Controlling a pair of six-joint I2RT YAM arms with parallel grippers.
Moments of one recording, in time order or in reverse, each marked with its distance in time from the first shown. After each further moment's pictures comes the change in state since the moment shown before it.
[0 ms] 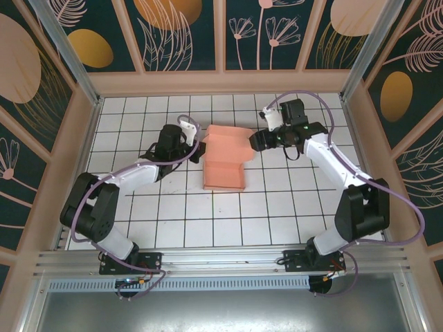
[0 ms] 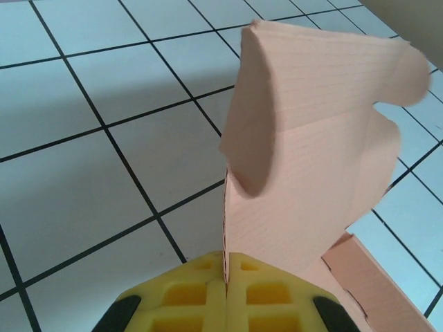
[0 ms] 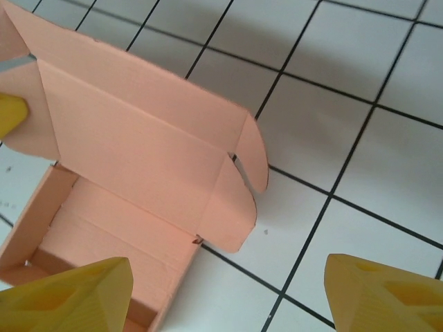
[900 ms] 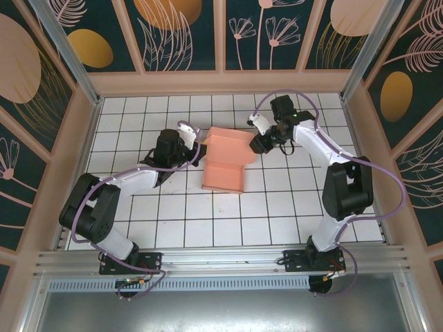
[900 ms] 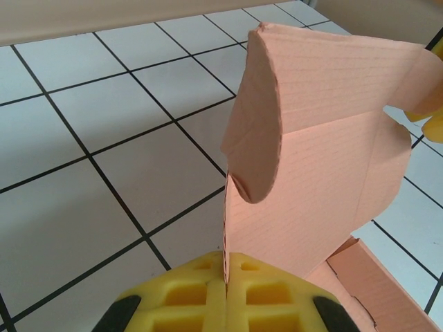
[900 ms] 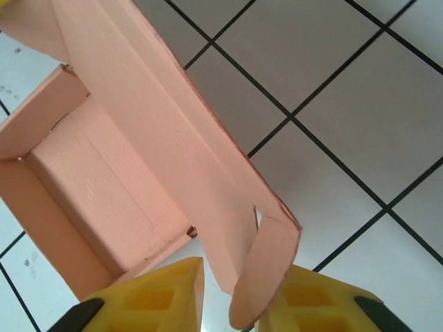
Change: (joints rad) left arm 0.000 -0.003 -0.066 0.149 0.048 0.051; right arm 0.003 0.200 0.153 -0.190 -0.112 -0.323
